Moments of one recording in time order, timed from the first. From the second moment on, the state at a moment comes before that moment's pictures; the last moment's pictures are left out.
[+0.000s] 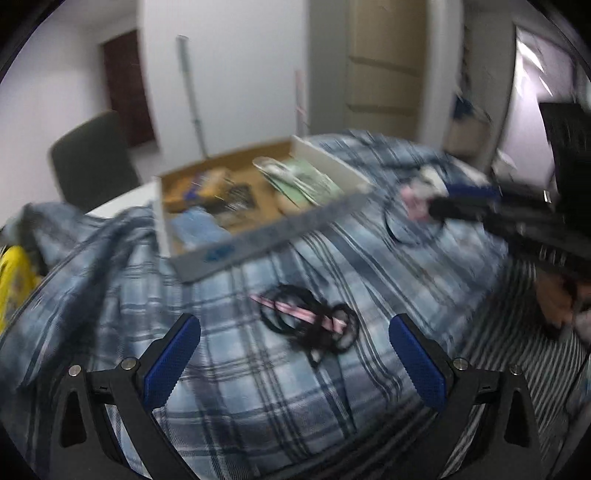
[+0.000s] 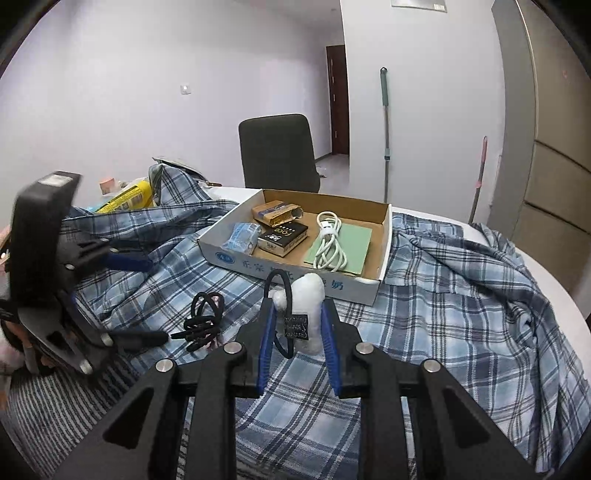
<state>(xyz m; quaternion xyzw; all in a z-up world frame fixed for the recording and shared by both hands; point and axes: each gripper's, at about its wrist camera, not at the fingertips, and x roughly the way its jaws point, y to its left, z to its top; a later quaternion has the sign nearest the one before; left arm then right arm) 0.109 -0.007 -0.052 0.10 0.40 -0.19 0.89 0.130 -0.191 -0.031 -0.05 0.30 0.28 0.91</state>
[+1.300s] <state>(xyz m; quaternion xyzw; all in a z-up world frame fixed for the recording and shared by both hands) 0.176 -0.004 -0.079 0.06 0.51 -0.23 0.83 0.127 -0.193 -0.033 -0.04 0.30 0.30 0.90</state>
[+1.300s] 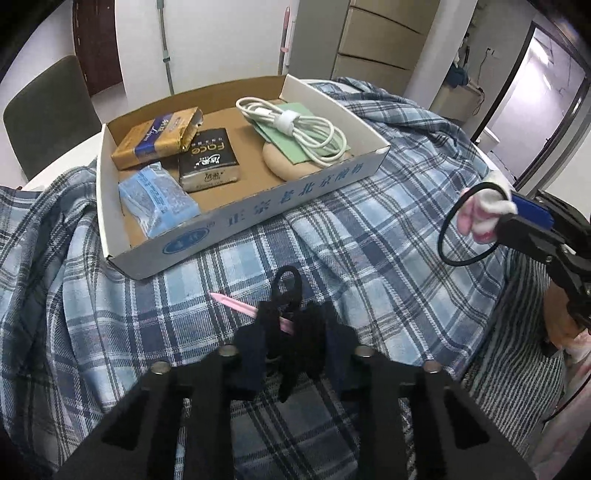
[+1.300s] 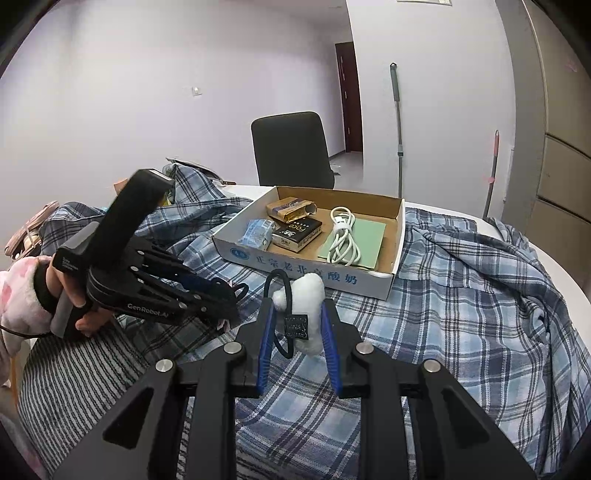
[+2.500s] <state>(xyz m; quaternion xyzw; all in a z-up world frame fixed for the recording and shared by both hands) 0.093 0.014 0.032 0.03 0.15 -0.13 0.98 0.122 -0.203 0.020 -0.01 0.15 0.27 0.95</state>
